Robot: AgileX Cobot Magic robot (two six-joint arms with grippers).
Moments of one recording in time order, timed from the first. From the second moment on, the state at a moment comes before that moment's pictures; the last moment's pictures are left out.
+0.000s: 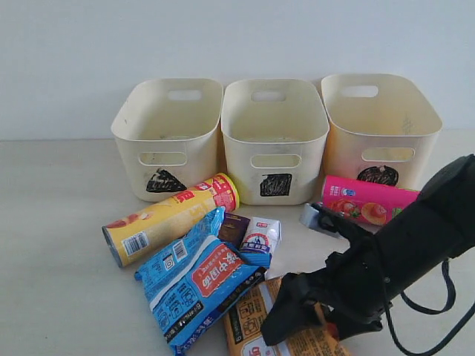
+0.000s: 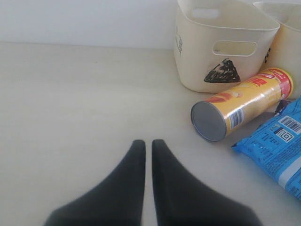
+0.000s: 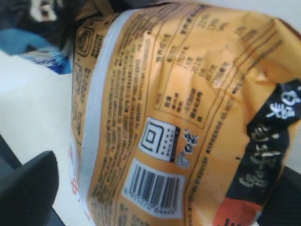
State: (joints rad) left arm -0.07 0.00 0.00 0.01 0.36 -0.10; right arm 0.31 1.86 -0.80 1.04 0.84 -0.92
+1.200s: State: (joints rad) left arm -0.07 0.00 0.00 0.01 0.36 -0.10; right arm 0.18 1.72 -0.83 0.83 1.00 -0.90
